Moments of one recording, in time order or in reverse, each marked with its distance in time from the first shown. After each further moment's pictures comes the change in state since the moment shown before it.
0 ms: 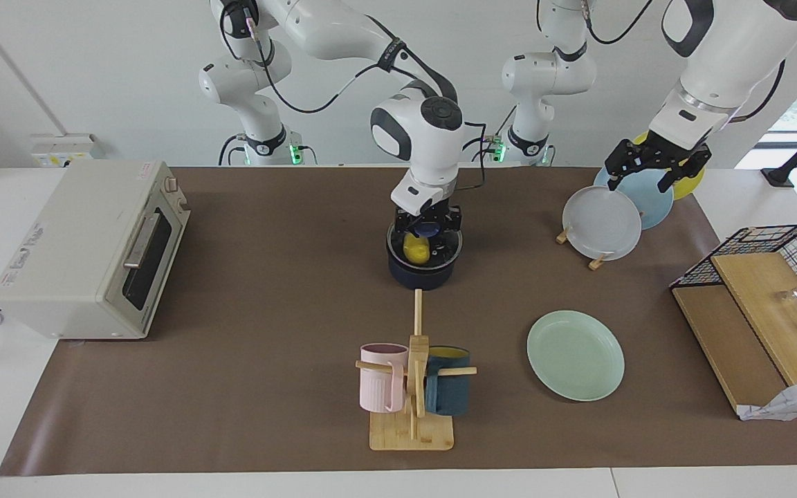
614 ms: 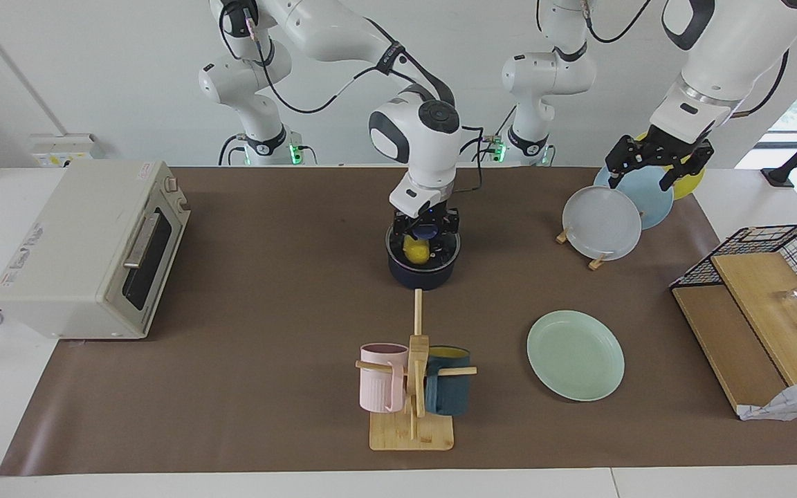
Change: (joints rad) left arm 0.000 0.003 -0.009 0.013 0.000 -0.004 -0.001; right arm -0.001 -0.005 -0.001 -0.037 -0.012 0.049 0.000
